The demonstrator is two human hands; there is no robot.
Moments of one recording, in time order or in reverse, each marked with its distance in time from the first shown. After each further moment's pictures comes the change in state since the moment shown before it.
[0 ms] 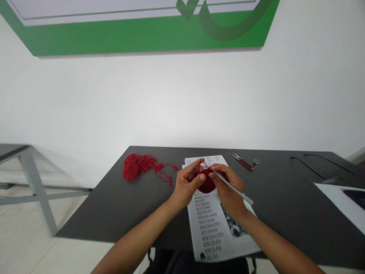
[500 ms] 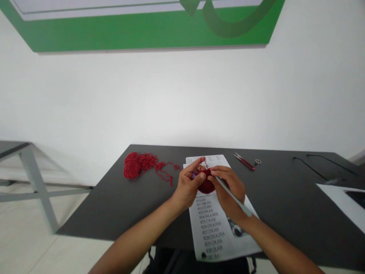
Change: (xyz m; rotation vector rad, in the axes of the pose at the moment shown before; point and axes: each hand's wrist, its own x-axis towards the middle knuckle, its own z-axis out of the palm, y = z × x) left_hand -0.003 0.005 0.011 -0.103 0.116 -0.106; right_hand -0.003 0.002 -0.006 -0.268 -0.074 -0.386
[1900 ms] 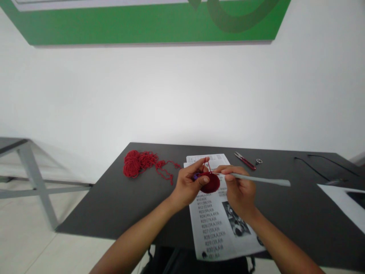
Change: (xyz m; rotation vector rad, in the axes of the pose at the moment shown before) left_hand 0.004 0.009 -0.010 0.396 -0.207 0.295; right_hand 0.008 -0.001 -0.011 0.309 -0.002 0.122
